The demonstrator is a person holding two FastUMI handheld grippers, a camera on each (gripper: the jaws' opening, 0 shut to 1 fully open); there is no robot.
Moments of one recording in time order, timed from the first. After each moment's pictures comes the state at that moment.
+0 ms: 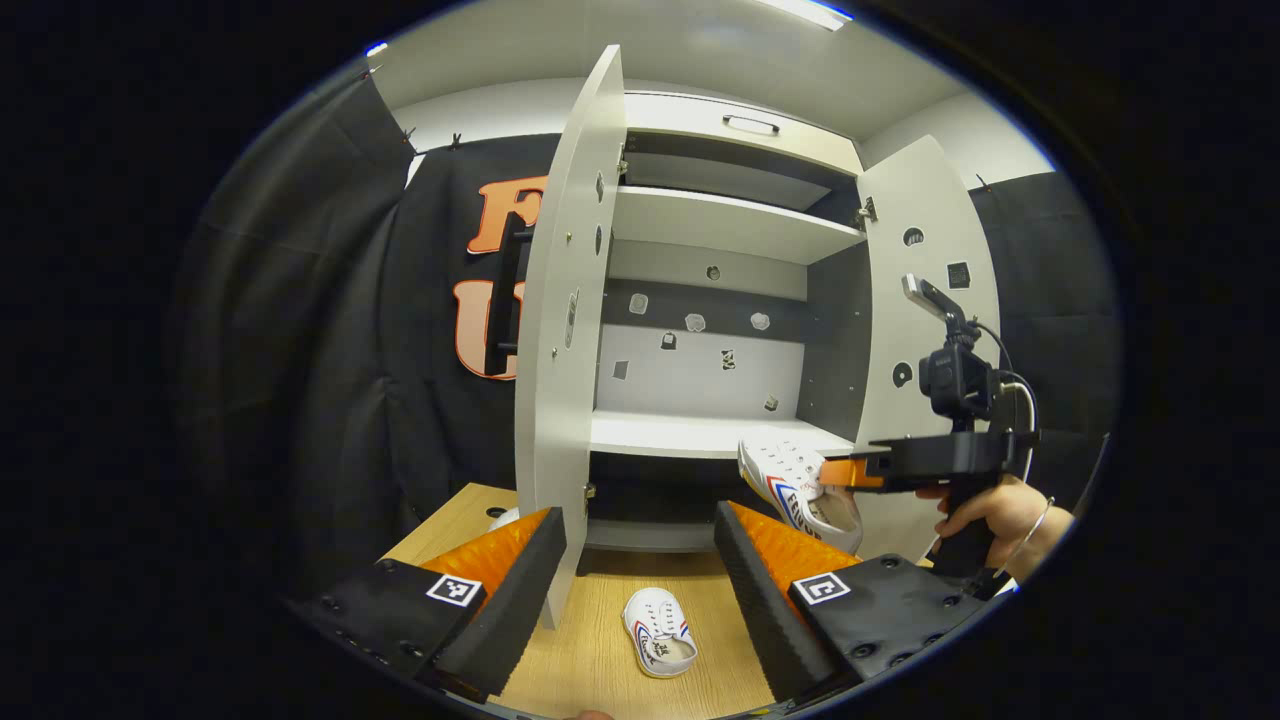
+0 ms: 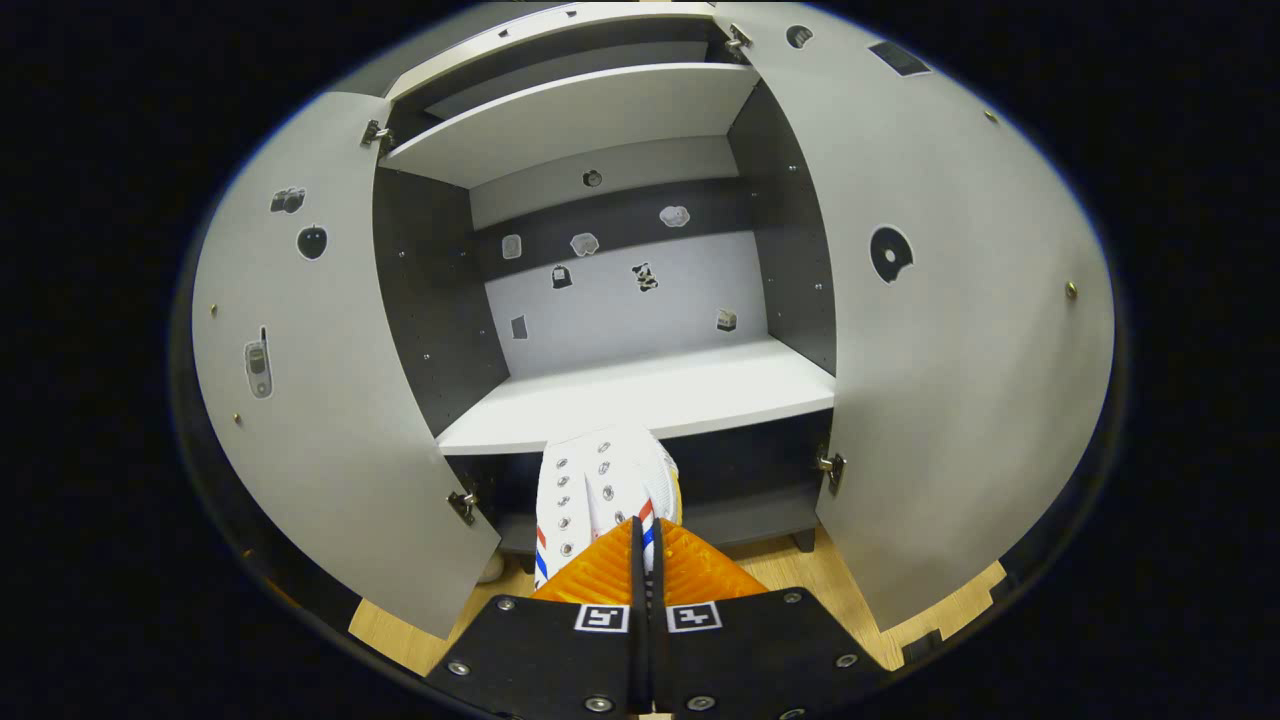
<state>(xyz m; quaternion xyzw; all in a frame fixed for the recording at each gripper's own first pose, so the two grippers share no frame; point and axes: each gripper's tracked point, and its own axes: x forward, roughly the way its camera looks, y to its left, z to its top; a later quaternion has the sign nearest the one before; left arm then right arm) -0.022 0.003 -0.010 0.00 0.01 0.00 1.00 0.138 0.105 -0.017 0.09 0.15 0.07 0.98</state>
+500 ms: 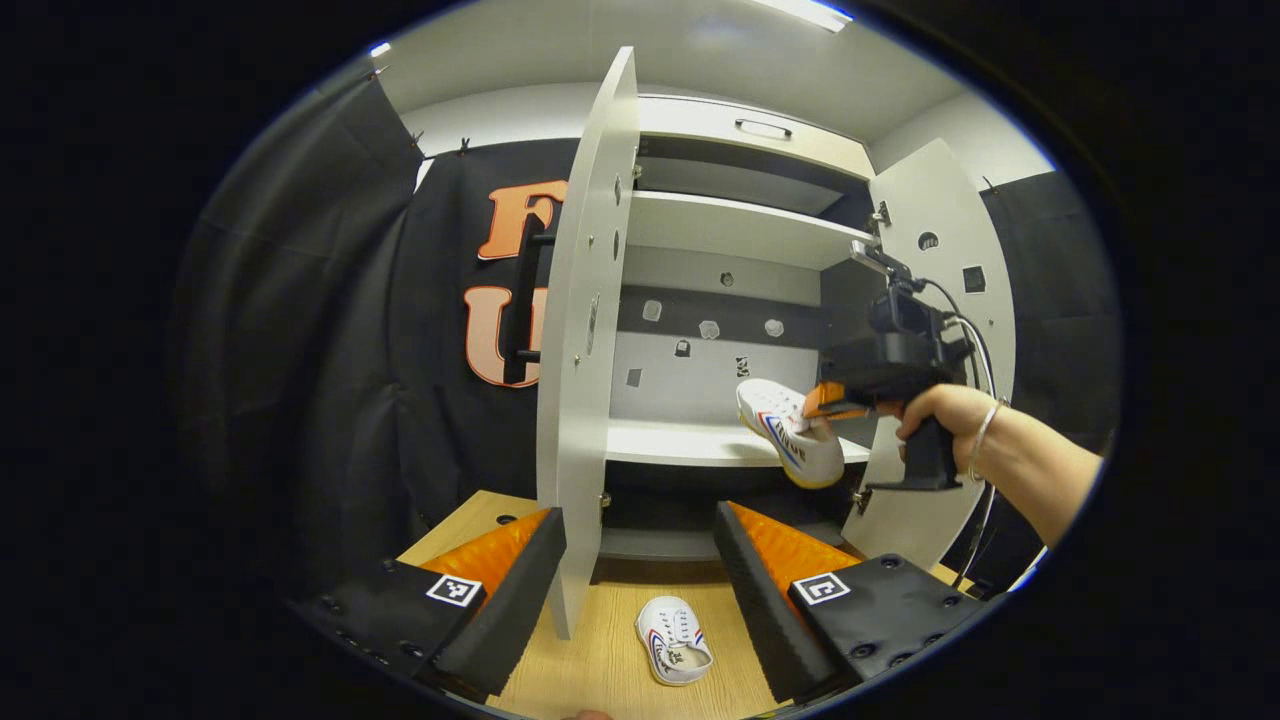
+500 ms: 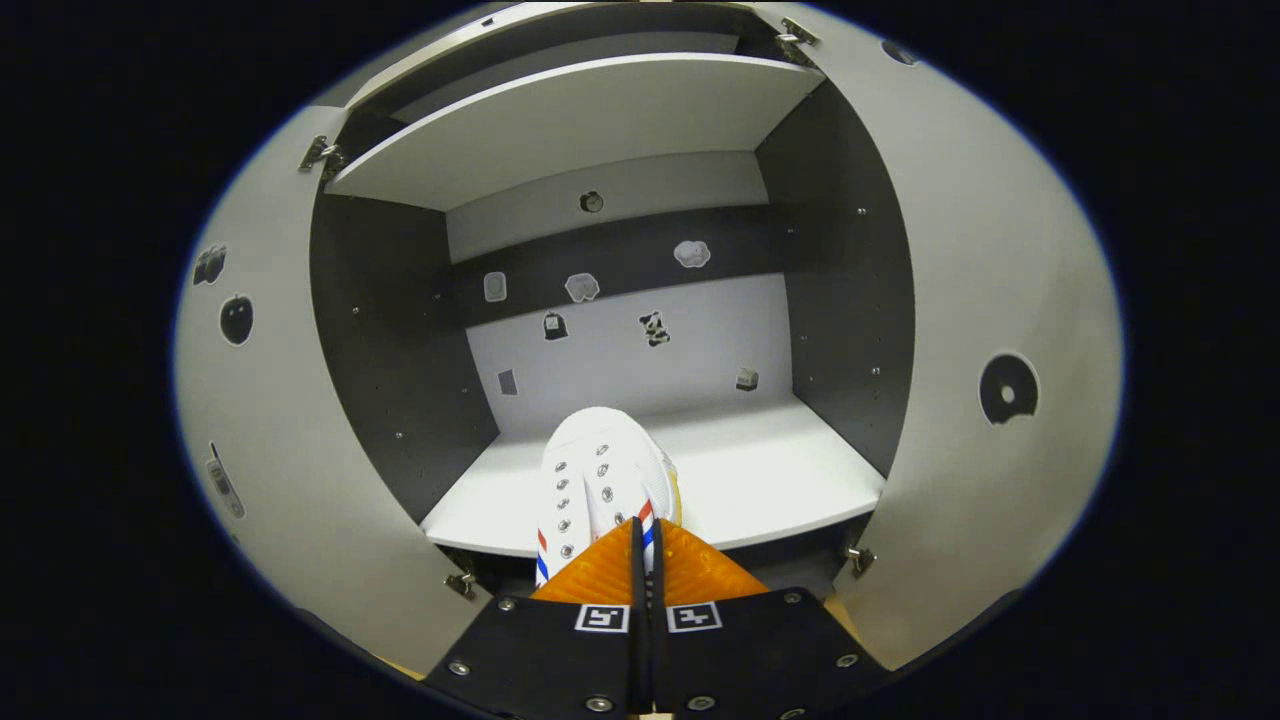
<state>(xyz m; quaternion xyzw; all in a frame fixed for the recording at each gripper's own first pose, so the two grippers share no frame) -0.009 0.021 -0.012 0.00 0.00 0.01 1.00 0.256 0.117 0.058 0.07 0.13 0.05 0.99</state>
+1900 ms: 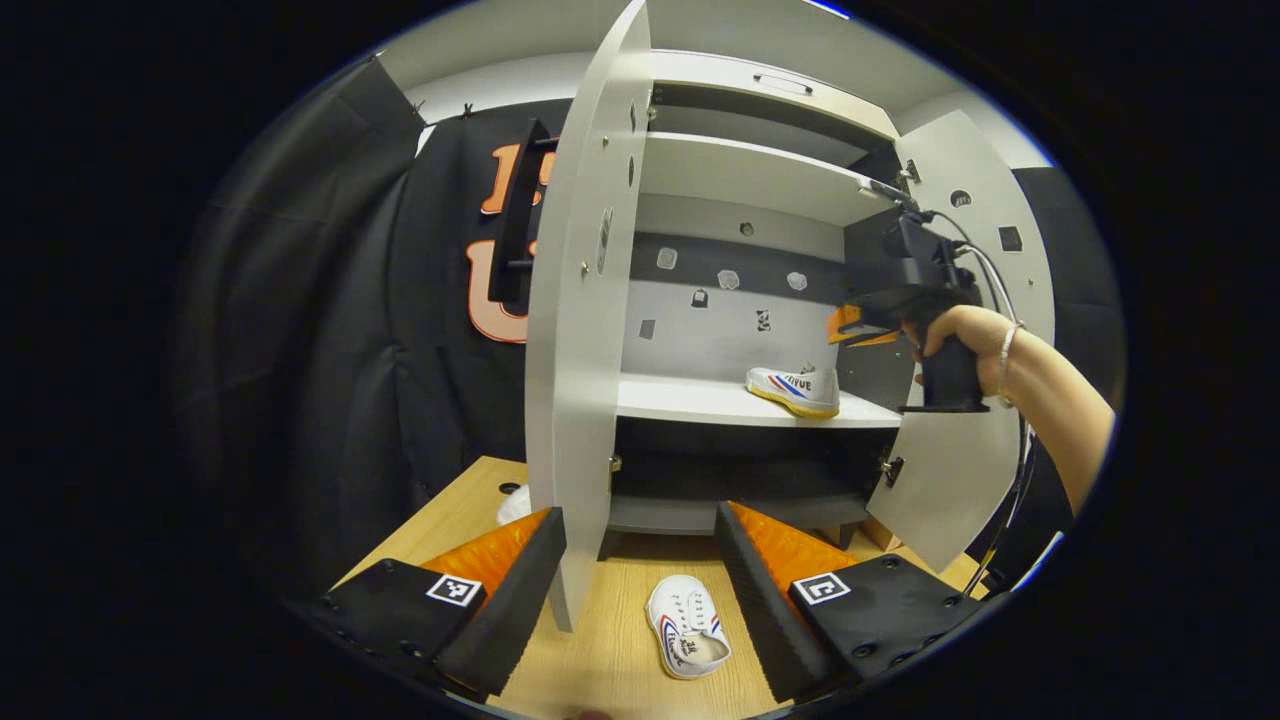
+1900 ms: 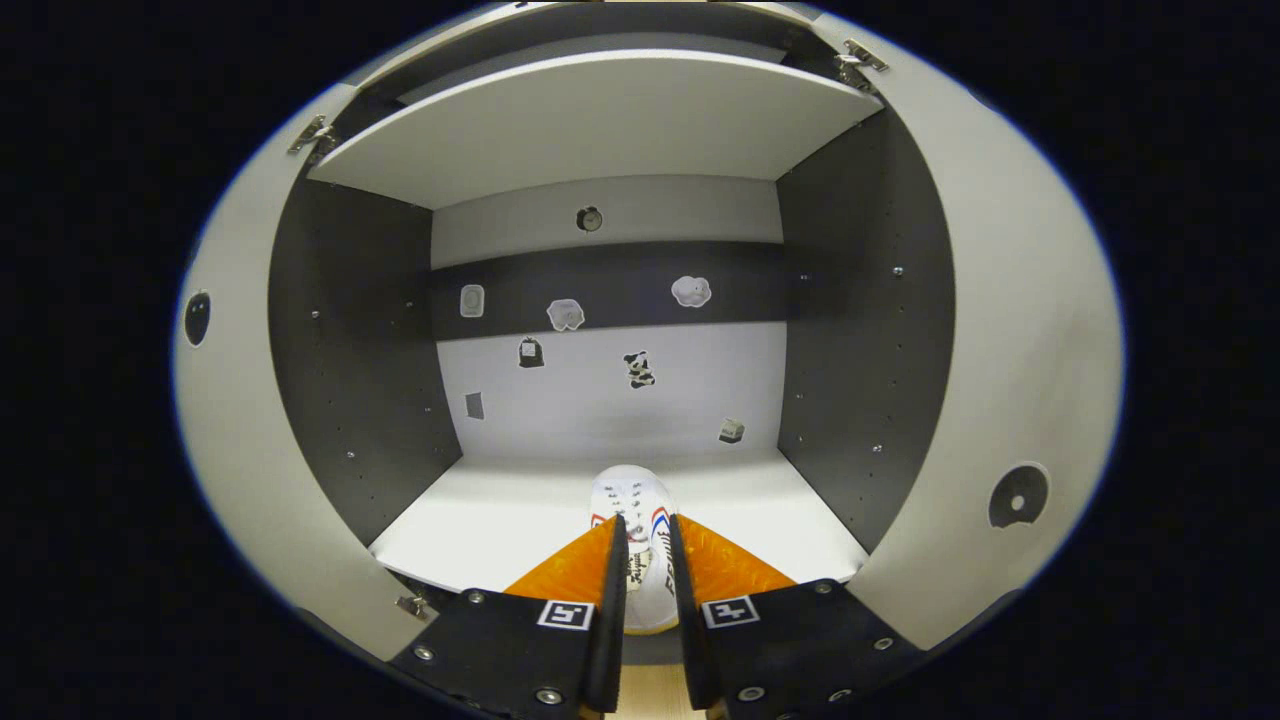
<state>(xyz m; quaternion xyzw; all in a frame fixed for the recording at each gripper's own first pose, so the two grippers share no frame) 0.030 0.026 -0.069 -0.01 0.07 0.02 1.00 0.262 0.101 0.073 0.02 0.09 0.04 0.99</state>
